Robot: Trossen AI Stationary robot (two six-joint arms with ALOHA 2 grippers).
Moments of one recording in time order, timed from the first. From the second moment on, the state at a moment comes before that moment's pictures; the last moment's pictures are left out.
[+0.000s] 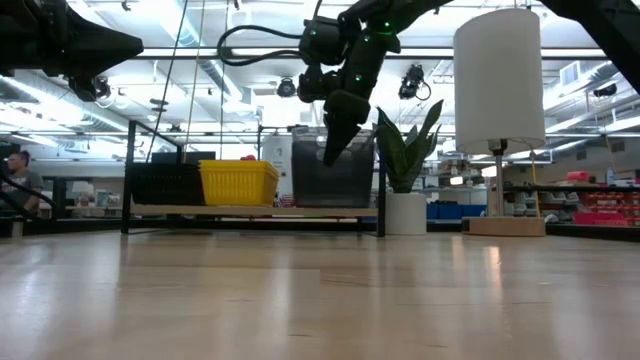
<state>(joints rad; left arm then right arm) -0.70 0.02 0.01 0.34 -1.04 0.08 -0.28 2.01 1.76 -0.89 0.03 -0.31</state>
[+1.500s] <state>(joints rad) -0.70 0.02 0.01 0.35 -1.04 0.07 -0.22 2.01 2.05 -1.06 0.01 -0.23</state>
